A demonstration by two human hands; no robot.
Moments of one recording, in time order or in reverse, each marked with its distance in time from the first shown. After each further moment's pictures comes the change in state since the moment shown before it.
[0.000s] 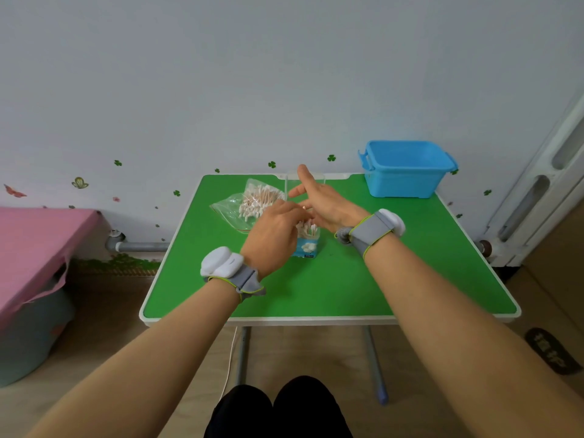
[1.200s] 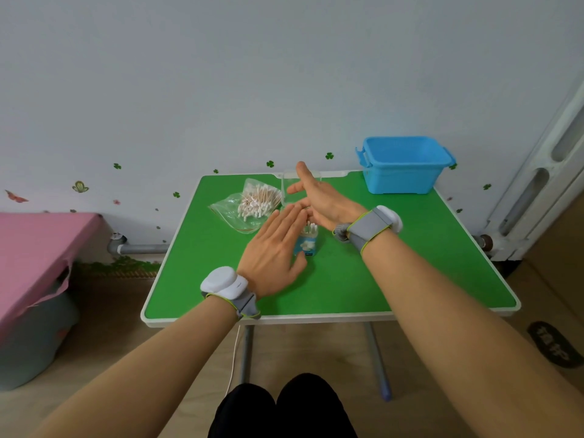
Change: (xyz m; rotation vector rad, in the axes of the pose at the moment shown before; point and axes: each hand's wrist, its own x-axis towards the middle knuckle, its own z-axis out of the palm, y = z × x) left_hand -0.032 -0.005 0.019 0.256 -0.108 0.042; right_hand -0.007 -0.004 0.001 0.094 -0.011 -0.002
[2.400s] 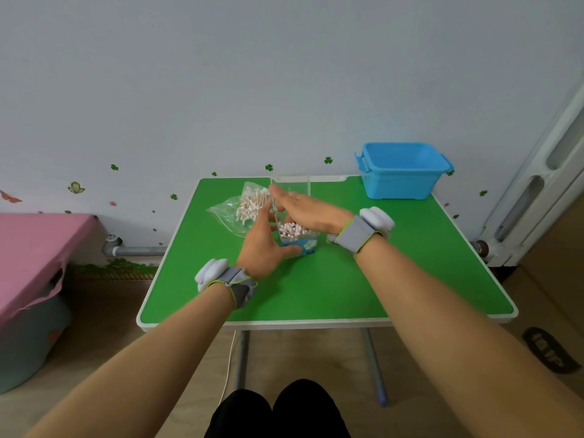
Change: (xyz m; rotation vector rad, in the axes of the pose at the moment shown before) left_hand 0.021 -0.019 0.008 -0.722 -0.009 -0.521; right_hand -0.011 -0.013 0.016 -0.659 -0.103 -0.158
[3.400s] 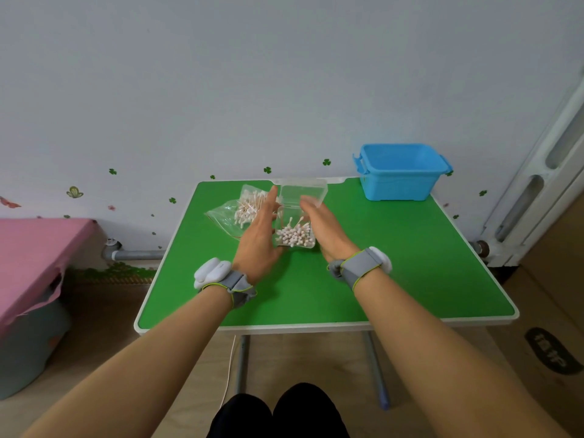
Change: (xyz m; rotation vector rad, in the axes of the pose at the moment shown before) left_hand 0.004 0.001 -0.003 0.223 0.049 0.206; right_hand 0.017 0.064 0.034 0.707 0.436 0.052
